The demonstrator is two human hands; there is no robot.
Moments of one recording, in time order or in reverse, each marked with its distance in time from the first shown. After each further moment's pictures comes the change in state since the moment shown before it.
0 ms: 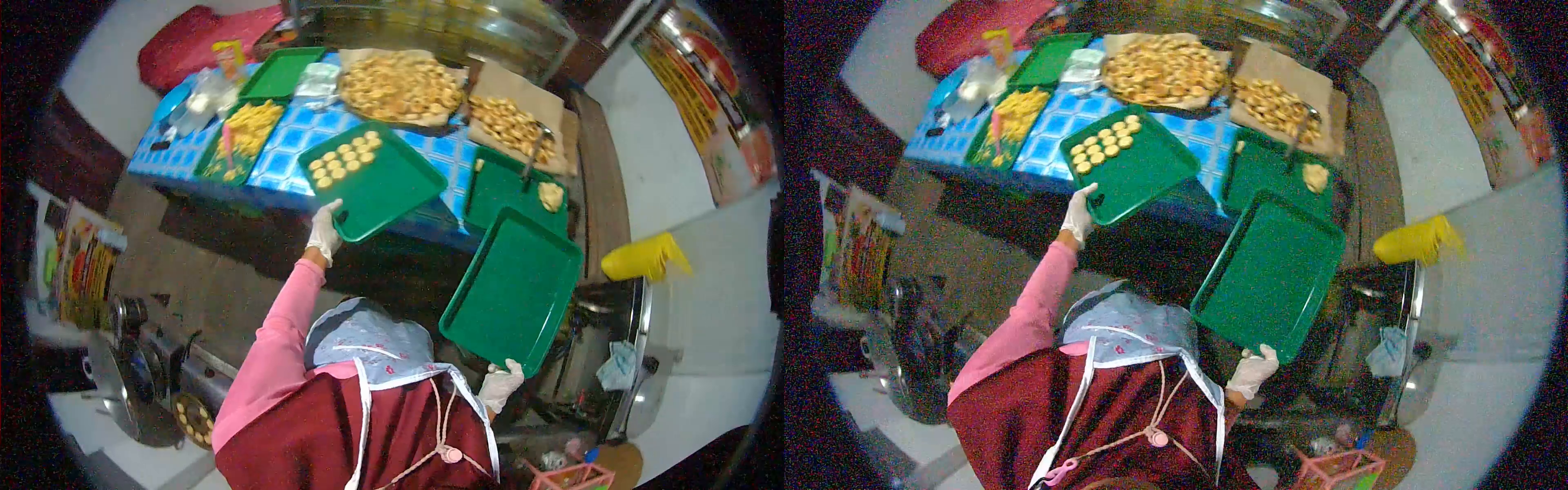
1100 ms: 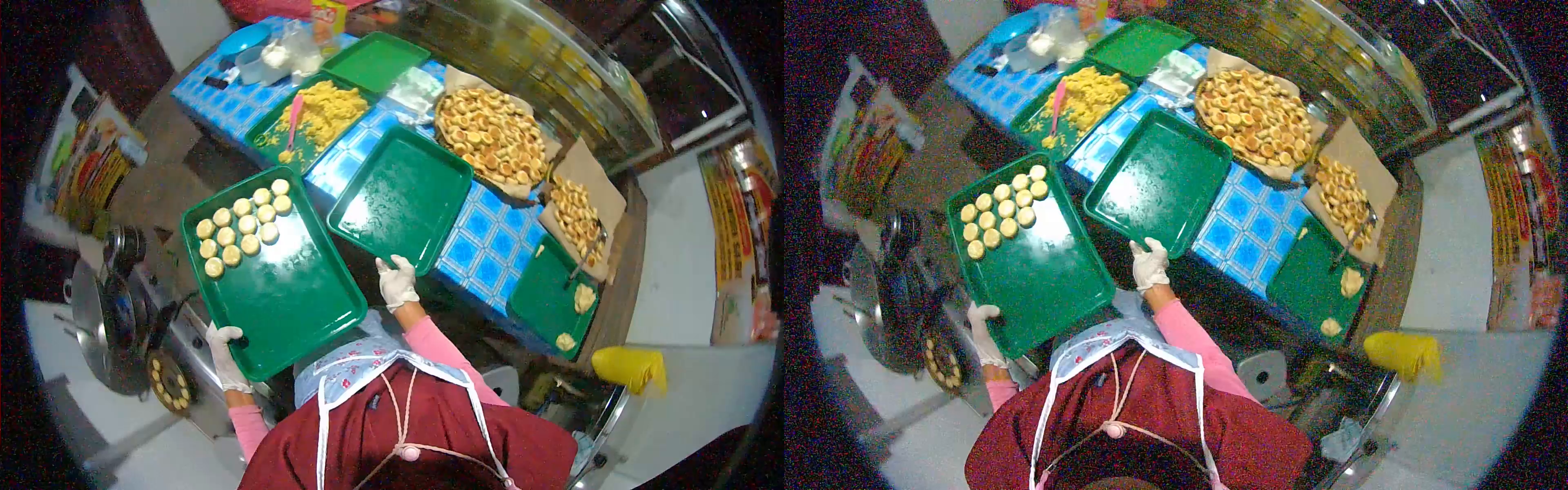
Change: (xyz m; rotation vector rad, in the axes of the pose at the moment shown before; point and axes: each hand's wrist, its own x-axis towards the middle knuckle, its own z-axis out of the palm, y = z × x) left_hand -0.241 0.193 -0.103 0.069 0.859 0.190; right_hand -0.052 0.296 0.395 -0.200 -0.953 0.277
